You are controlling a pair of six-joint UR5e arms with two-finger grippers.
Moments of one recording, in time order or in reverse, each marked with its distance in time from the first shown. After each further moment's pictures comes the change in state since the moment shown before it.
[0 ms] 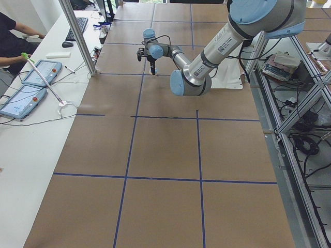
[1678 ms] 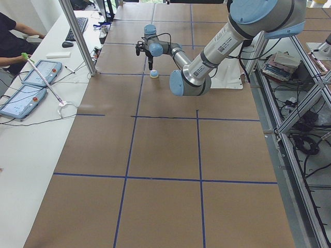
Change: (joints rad) left arm -0.038 0.006 -0.086 -0.089 0.034 -0.026; right arm -0.118 0.122 0.005 0.002 0.062 0.254
